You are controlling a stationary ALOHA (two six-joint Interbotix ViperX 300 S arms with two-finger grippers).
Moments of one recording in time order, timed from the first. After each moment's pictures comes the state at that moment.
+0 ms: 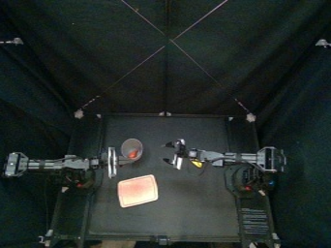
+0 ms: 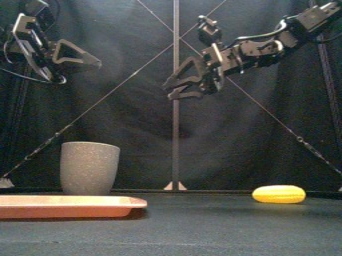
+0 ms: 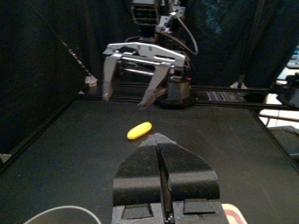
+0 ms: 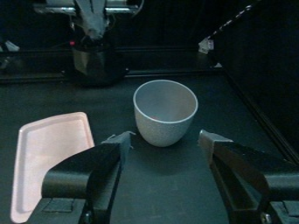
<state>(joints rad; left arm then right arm) 0.15 -0.83 1.25 0.00 -0.42 0.00 -0.22 -0.15 0.67 -0.10 -0.33 0.02</state>
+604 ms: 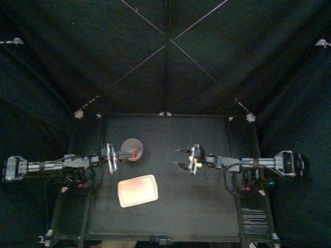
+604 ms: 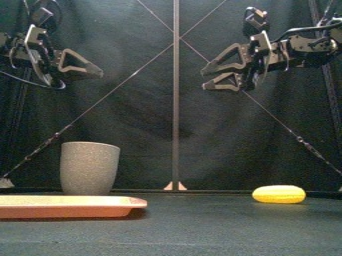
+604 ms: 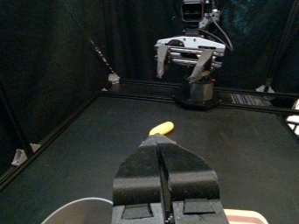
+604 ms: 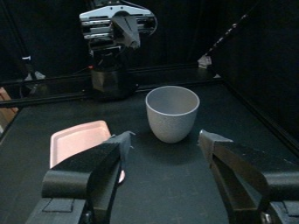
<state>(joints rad) 0.25 -0.83 1.25 0.00 -0.42 0.00 -0.18 -0.37 0.94 0.00 -0.52 0.02</state>
